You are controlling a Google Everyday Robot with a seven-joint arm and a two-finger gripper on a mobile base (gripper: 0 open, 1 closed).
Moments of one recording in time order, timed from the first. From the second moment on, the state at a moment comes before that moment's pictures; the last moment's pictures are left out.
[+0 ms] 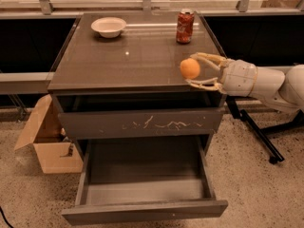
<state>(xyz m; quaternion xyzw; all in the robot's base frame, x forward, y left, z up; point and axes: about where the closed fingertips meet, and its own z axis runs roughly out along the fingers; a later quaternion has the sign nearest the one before) 0.611 -0.143 0.891 -0.60 0.36 0.13 0.70</state>
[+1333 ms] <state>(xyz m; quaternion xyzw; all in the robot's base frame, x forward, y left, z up) 0.665 -0.140 0.921 -0.56 0.53 0.20 0.60</state>
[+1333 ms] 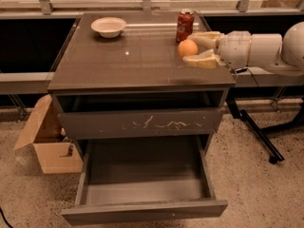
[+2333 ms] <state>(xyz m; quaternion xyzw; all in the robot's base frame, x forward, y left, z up) 0.674 -0.139 0.914 -0.56 0.55 0.20 0.58</state>
